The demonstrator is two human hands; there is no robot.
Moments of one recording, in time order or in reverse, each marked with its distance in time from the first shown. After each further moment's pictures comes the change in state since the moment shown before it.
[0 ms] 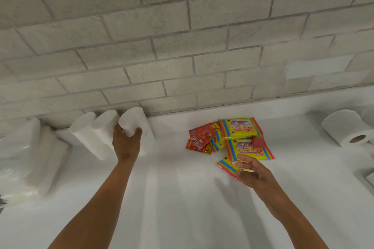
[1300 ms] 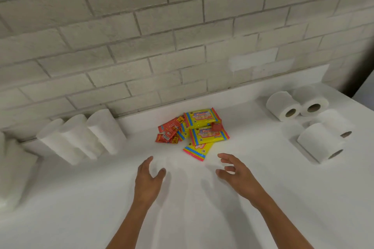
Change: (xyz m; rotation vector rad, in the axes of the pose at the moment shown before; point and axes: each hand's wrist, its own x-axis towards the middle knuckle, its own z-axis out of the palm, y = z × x) left_hand -0.209 -0.004 0.016 0.091 -0.537 0.002; right_hand -0.070 0.030 -0.049 -0.258 0.091 -0.032
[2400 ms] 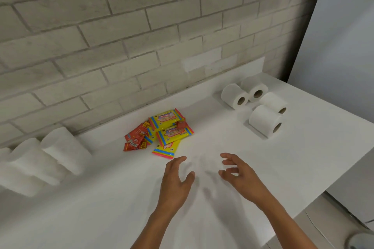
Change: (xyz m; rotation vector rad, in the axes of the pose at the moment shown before) left_hand -0.086 0.065 0.087 0.038 -0.372 0.360; right_hand -0.095 0.023 -0.058 -0.007 0.240 0.019
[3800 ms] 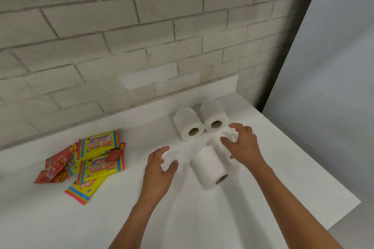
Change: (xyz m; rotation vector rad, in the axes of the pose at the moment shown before) left_hand 0.164 0.142 0.186 -0.172 0.143 -0.100; right_hand 0.238 0.007 -0.272 -0.388 0.198 0.004
